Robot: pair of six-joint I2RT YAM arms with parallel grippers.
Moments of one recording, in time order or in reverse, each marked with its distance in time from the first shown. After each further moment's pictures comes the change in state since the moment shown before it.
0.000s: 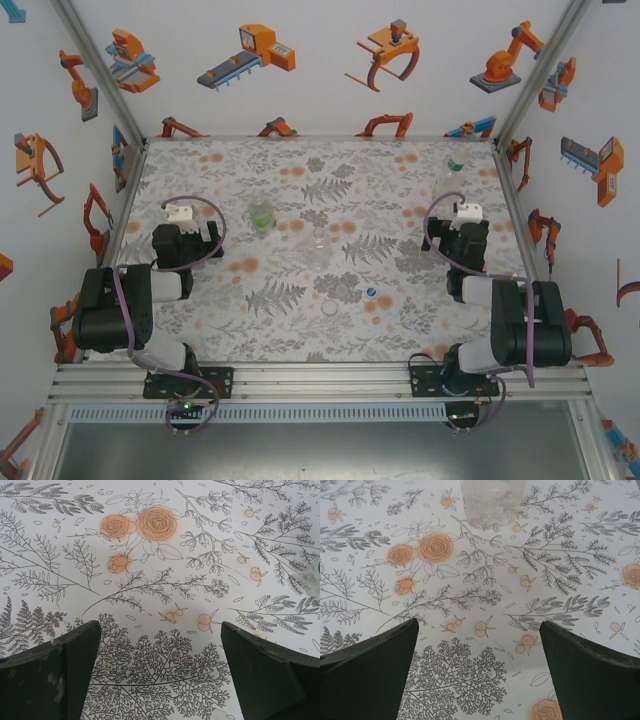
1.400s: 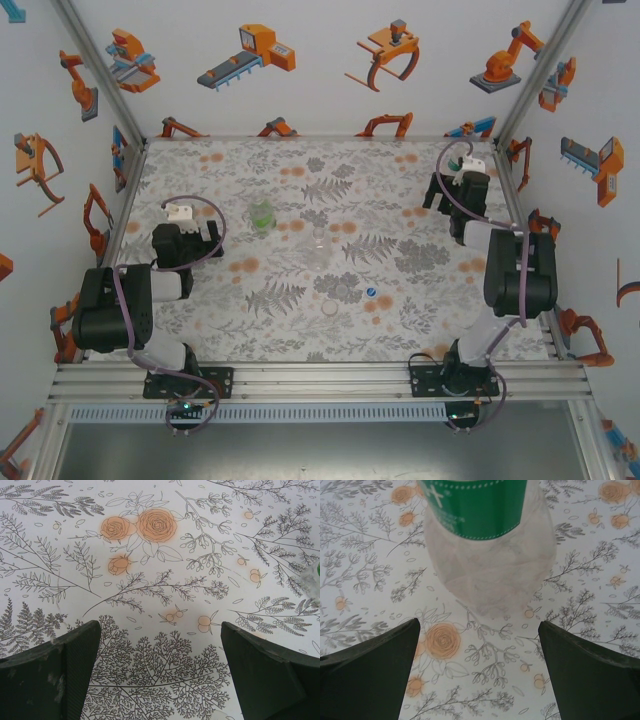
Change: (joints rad) left arm 0.000 0.000 0.003 0.000 0.000 0.000; right arm -0.040 0.340 0.518 -0.233 -0.062 0.090
